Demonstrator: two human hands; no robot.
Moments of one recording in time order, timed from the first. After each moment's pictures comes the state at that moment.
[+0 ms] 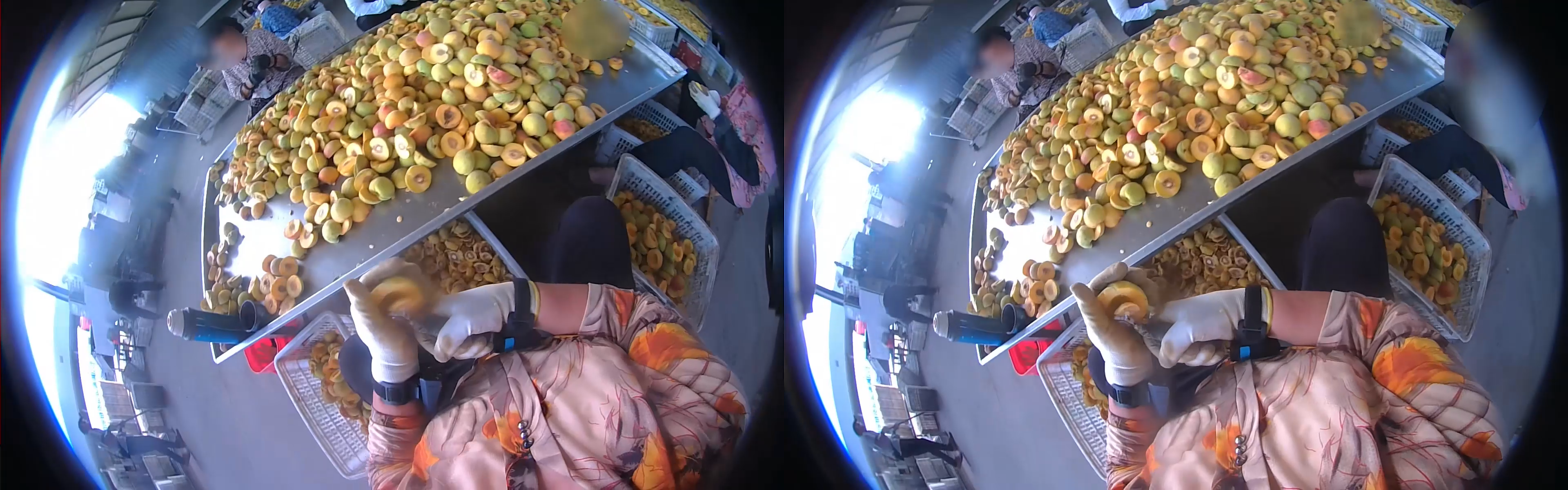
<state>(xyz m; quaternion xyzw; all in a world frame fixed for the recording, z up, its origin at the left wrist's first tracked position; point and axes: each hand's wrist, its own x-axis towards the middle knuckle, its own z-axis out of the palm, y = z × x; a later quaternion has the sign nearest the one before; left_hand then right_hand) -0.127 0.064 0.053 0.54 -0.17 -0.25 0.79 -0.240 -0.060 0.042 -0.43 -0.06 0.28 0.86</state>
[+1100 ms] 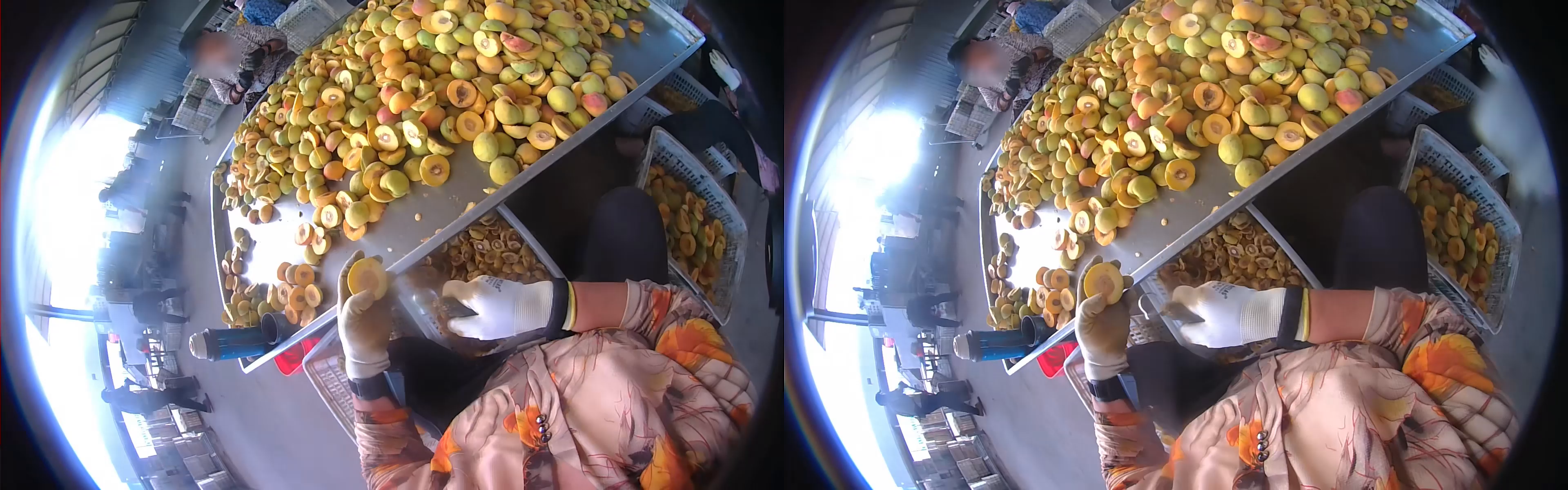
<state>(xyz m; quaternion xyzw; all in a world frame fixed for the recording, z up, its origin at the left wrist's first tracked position) -0.006 0.067 0.012 0.47 -0.18 -0.41 0.76 -0.214 -0.084 -0.002 -0.80 0.05 -0.09 0.58</state>
